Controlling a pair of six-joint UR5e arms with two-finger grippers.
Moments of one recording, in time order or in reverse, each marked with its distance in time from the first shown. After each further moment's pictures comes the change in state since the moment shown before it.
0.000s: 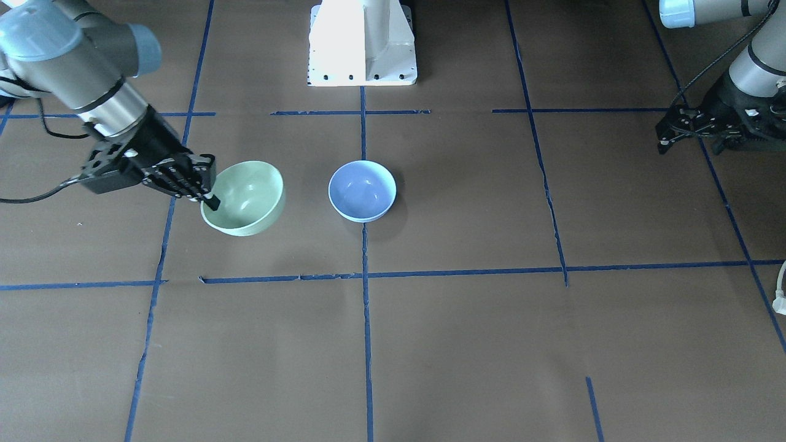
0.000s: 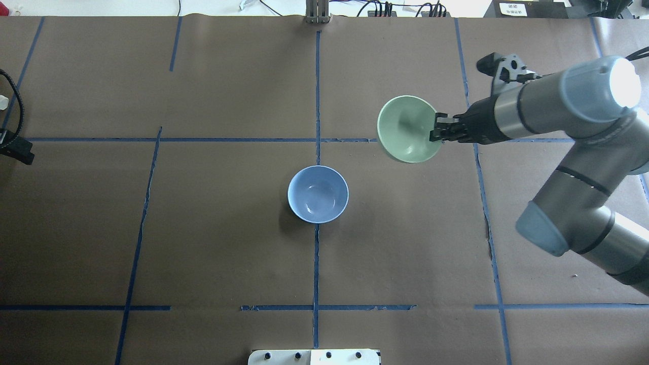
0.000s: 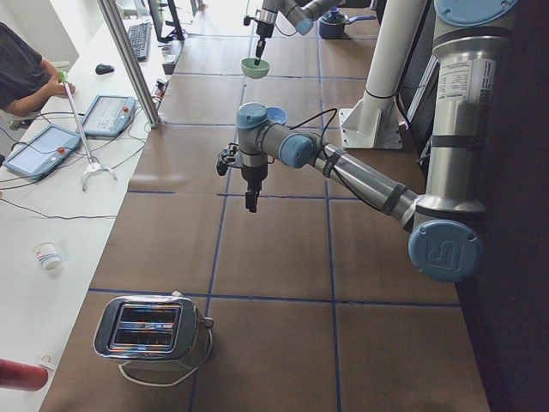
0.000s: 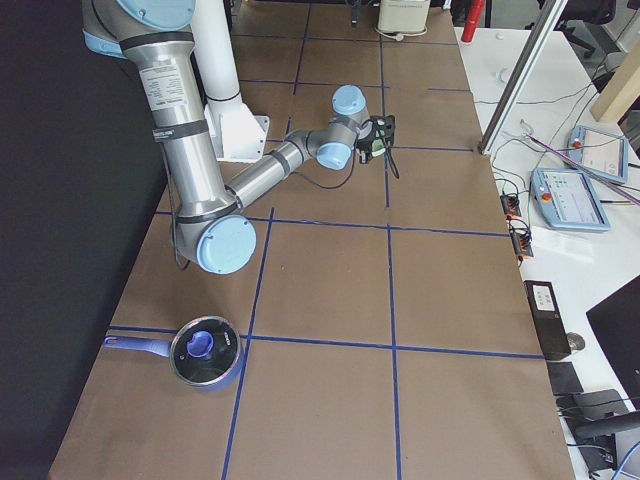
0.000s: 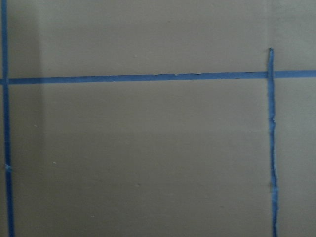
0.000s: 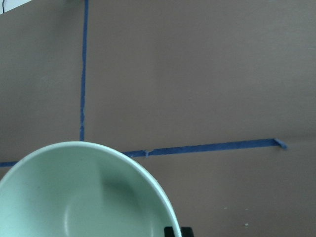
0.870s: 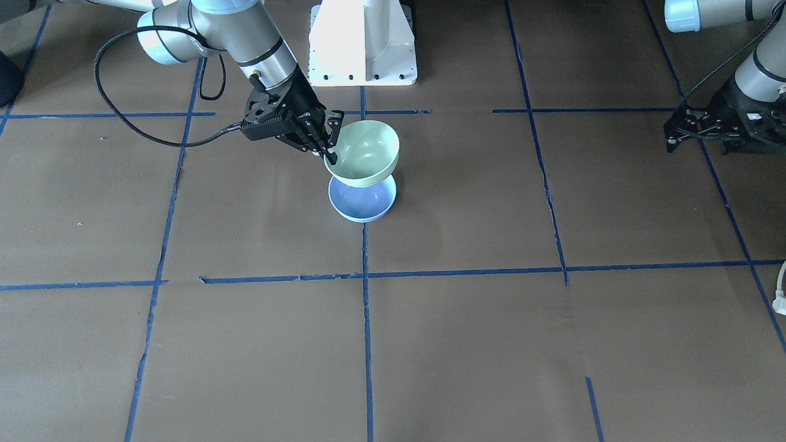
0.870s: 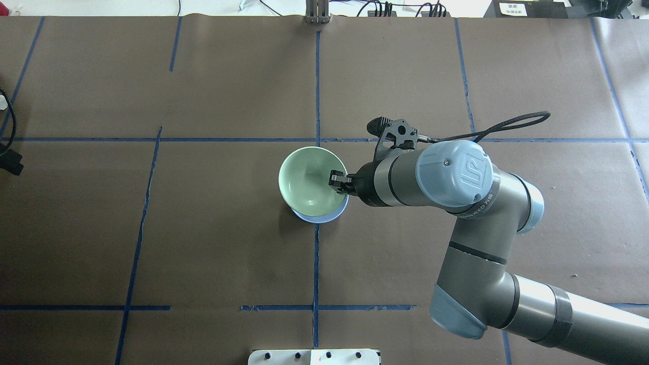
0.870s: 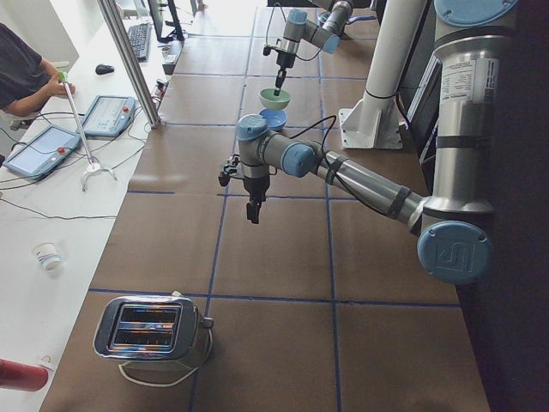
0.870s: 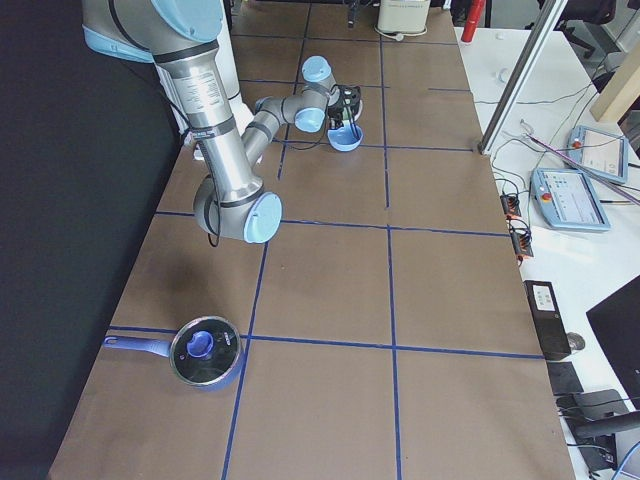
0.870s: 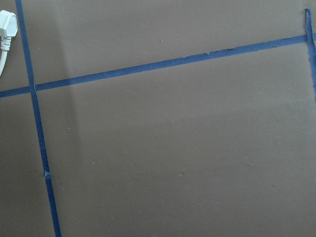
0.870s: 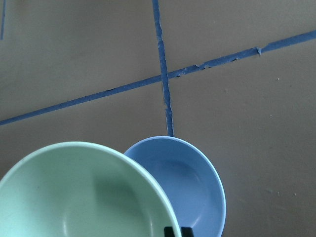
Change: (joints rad) left arm 0.000 0.028 0.026 -0.003 0.008 0.066; right arm -0.276 0.153 -0.019 -0.058 -0.218 0.207
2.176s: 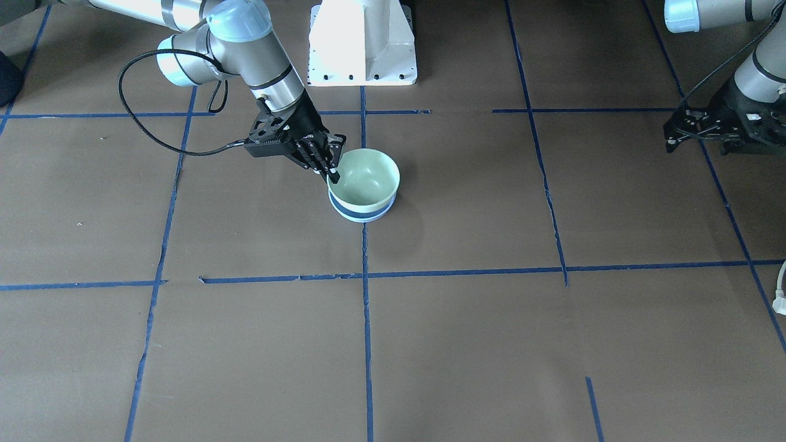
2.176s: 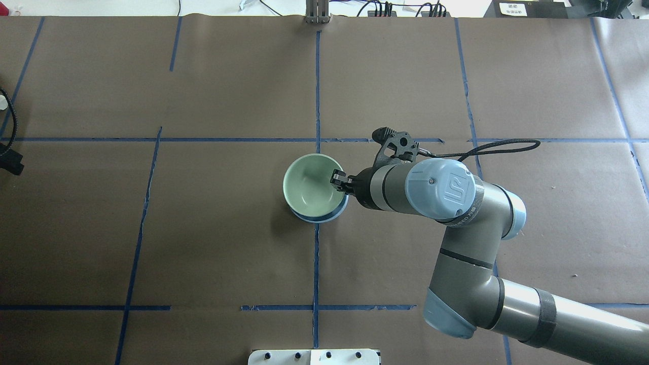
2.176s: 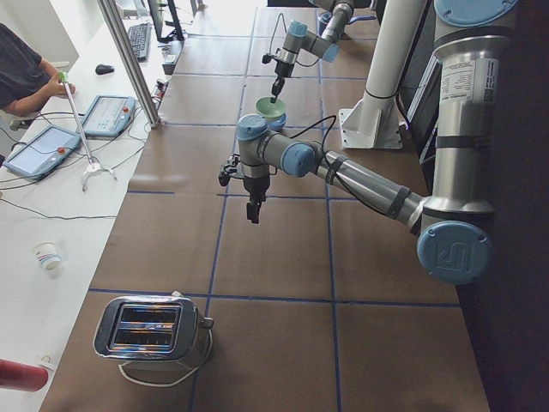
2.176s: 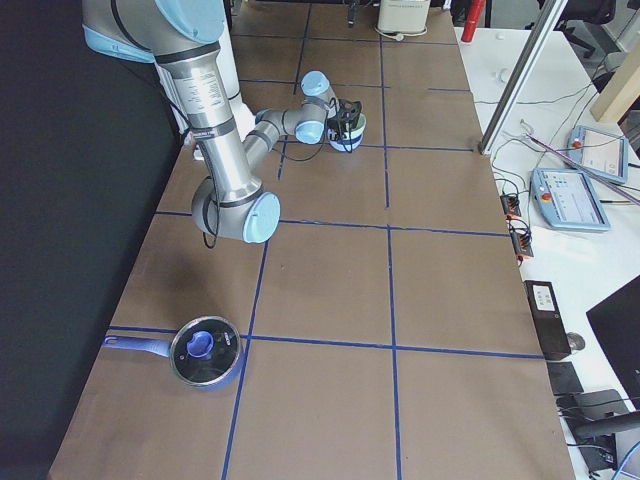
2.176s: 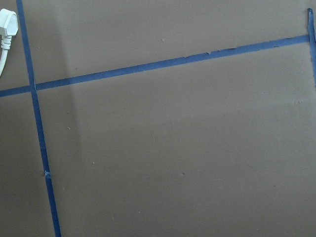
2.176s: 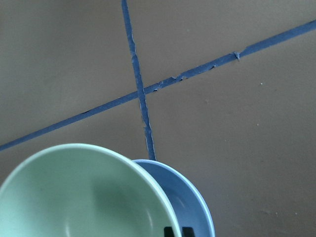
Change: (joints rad) left arm 0.001 -0.001 -0.002 0.001 0.000 -0.003; right arm -0.024 0.000 -0.092 0.080 -0.092 0.160
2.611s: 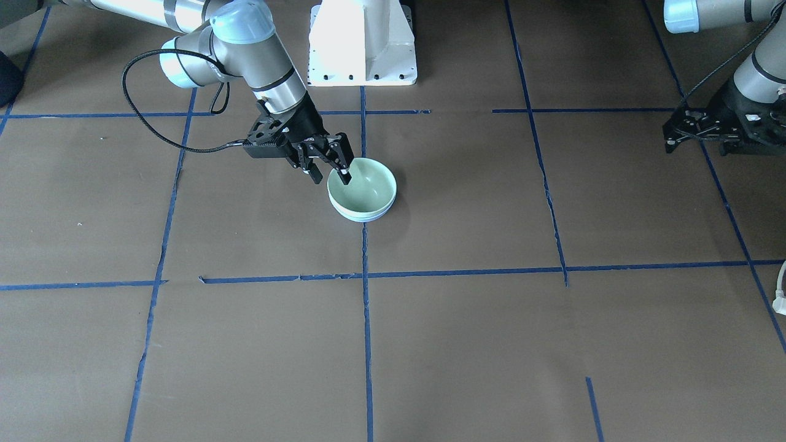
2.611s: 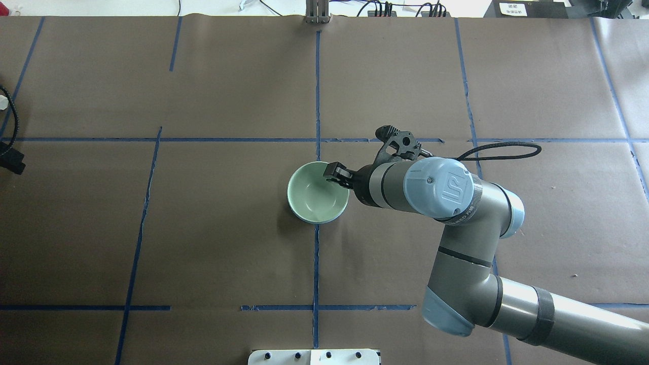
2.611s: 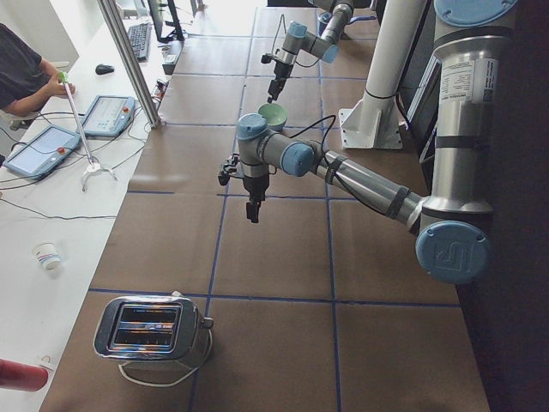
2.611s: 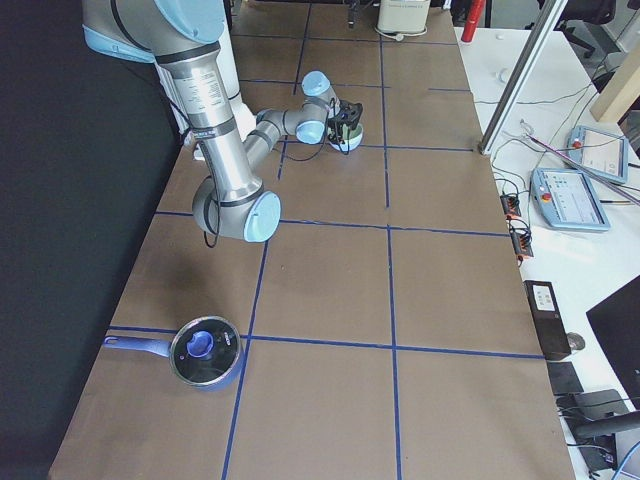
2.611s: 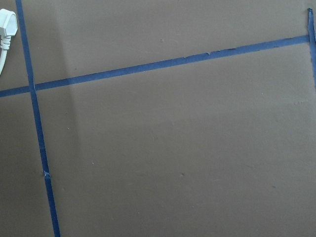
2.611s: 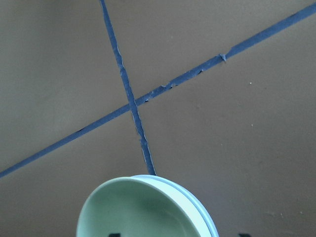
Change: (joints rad) left arm 0.001 -0.005 0.001 0.000 0.000 -0.007; right arm 0.014 0.003 0.000 0.001 -0.015 0.047
